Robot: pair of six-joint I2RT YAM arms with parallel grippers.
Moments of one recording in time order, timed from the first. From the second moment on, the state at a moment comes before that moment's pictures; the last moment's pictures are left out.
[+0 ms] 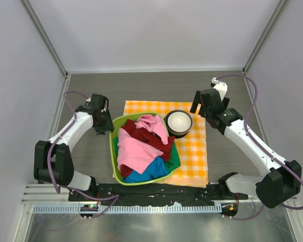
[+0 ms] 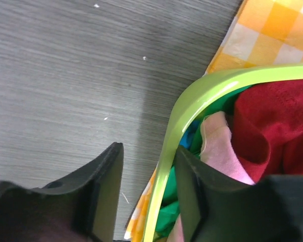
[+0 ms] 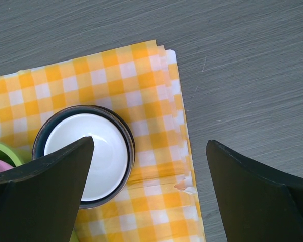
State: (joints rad) left arm -0.20 1.43 1.01 -0.75 -0.07 -0.50; right arm 0.42 1.21 1.04 -0.54 0.49 0.51
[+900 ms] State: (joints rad) left arm 0.18 1.66 1.22 -0.85 -0.06 -0.48; right arm 0.42 1.22 1.02 -0.51 0.40 0.53
